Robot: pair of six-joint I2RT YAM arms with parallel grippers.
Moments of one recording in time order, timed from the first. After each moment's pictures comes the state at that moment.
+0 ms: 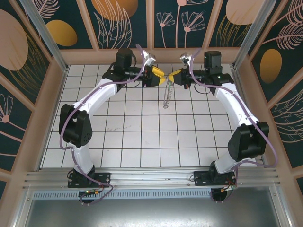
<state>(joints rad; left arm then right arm) -0.46 1.90 1.68 -0.10 1.11 -0.07 0.21 1.57 1.46 -0.43 -1.07 -0.16</state>
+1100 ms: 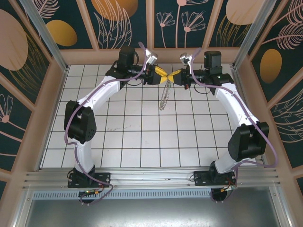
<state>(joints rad) -0.46 1.98 1.76 -0.09 1.22 -0.11 0.22 1.57 1.46 -0.42 -1.11 -0.15</state>
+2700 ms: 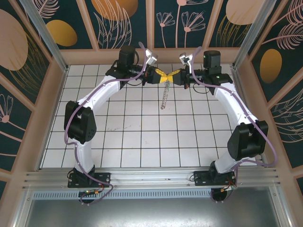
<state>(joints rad) -0.47 1.98 1.77 -0.10 1.30 -0.07 0.22 1.58 1.45 -0.37 -1.18 -0.06</state>
